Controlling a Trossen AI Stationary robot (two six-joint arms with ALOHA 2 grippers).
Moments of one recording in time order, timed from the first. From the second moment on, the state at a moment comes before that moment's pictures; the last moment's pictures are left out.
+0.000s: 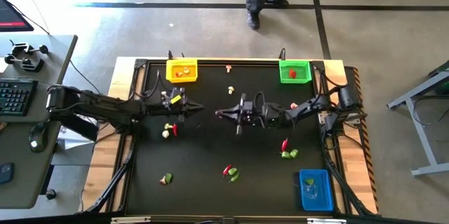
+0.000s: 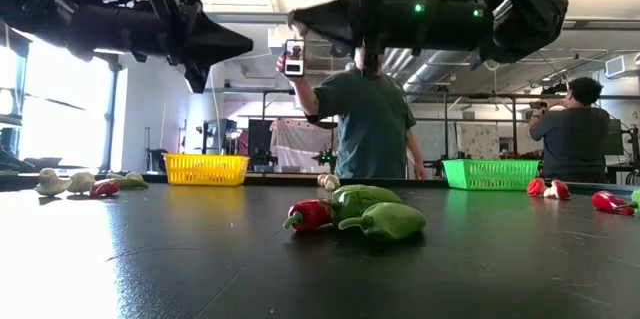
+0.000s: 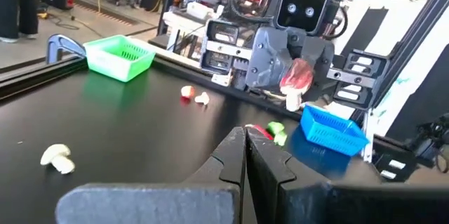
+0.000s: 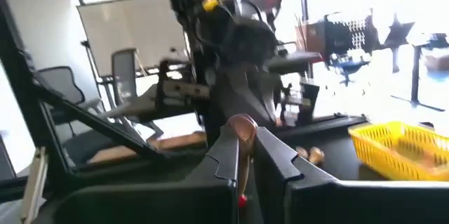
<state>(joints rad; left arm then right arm) 0.14 1.14 0.26 0.84 0.06 -0.33 0.05 1.79 0.73 1.19 0.15 0.13</state>
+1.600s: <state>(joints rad) -0.04 1.39 0.53 0.90 0.08 -0.23 0.11 1.79 0.73 1.33 0.10 -0.09</state>
